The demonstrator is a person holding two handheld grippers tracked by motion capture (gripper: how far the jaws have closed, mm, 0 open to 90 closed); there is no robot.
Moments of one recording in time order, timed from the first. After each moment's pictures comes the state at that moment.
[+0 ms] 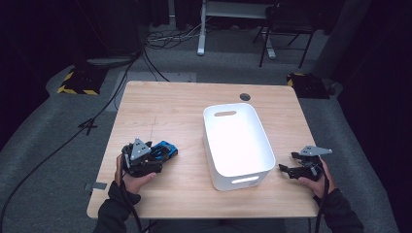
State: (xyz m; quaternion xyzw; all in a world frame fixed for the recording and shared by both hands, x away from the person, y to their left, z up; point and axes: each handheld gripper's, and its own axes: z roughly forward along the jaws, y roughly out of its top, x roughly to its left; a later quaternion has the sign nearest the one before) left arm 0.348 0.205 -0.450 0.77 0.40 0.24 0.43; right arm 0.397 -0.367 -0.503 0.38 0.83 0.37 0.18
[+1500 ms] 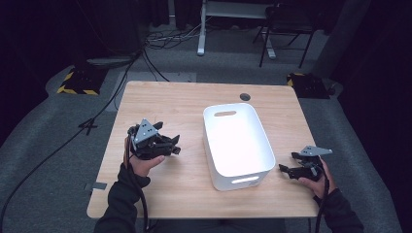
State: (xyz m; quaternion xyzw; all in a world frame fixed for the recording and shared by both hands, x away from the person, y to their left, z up) left arm 0.373 0.181 -0.396 0.75 0.36 0.25 0.49; right arm 0.396 -0.367 -0.503 0.38 0.83 0.37 0.18
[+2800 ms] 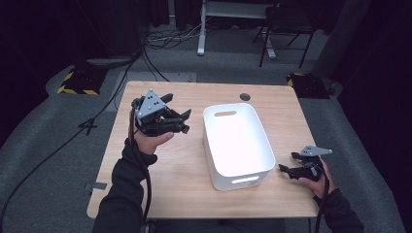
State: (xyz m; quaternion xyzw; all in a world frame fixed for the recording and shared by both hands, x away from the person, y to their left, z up) left arm 0.387 0.153 -0.304 0.75 0.29 0.27 0.53; right arm 0.397 -0.368 -0.503 0.38 0.83 0.37 0.18
